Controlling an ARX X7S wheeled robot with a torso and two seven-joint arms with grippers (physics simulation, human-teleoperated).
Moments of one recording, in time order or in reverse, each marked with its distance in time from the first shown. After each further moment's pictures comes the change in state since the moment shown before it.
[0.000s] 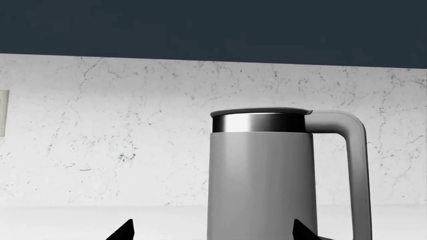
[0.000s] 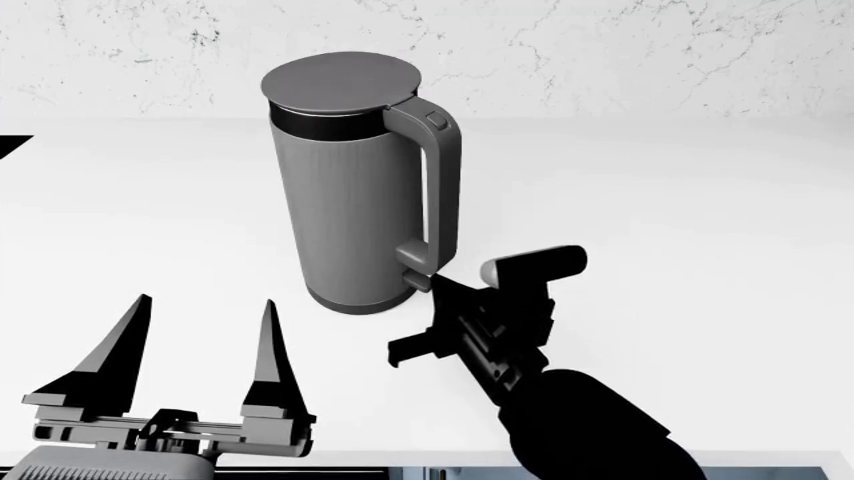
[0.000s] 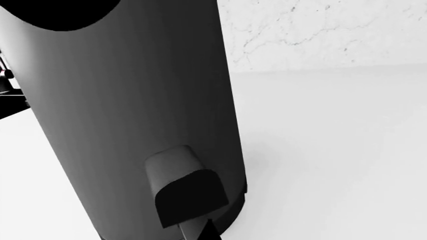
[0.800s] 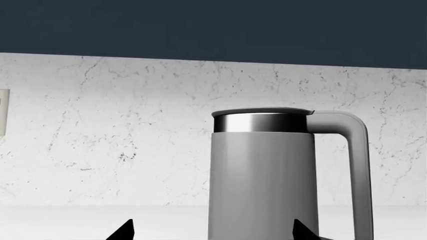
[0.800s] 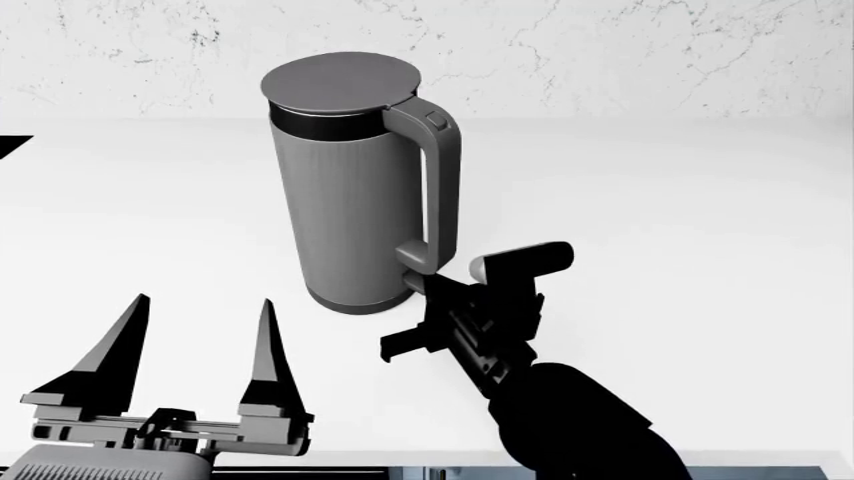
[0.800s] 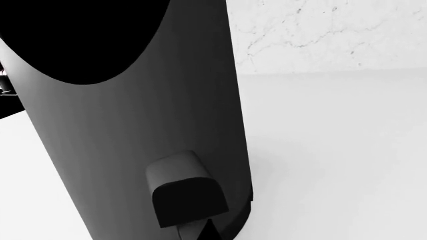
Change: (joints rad) left arm -0.002 -0.013 0.001 -0.007 -0.013 0.010 -0.009; right arm 0.029 -0.016 -0.041 0.084 -0.026 -0.070 -0.021
